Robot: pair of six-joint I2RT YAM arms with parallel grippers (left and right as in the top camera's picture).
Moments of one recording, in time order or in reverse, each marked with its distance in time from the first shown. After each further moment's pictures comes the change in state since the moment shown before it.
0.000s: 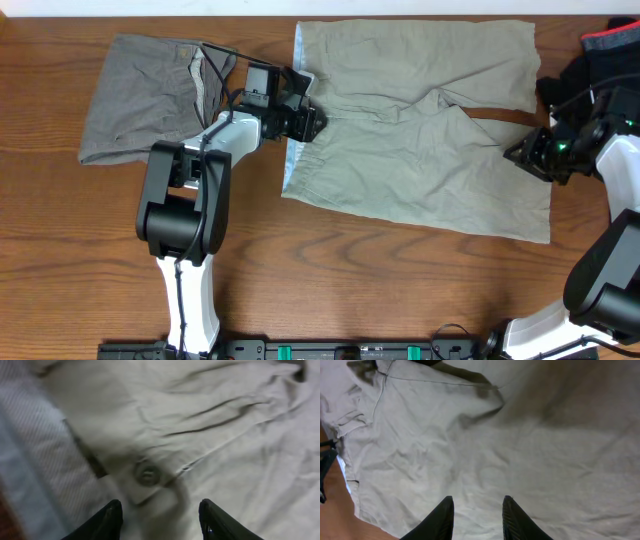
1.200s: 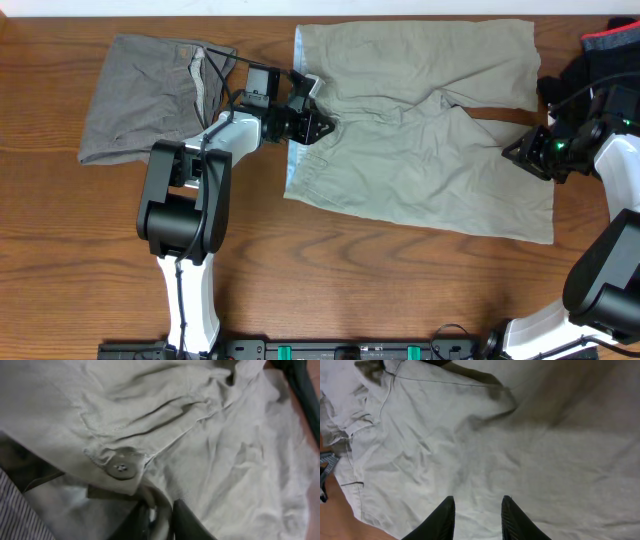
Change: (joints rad) left arm -0.001 0.006 0.001 -0.016 0.226 -0.047; right arm 0.007 0.000 0.000 0.008 -0.005 0.003
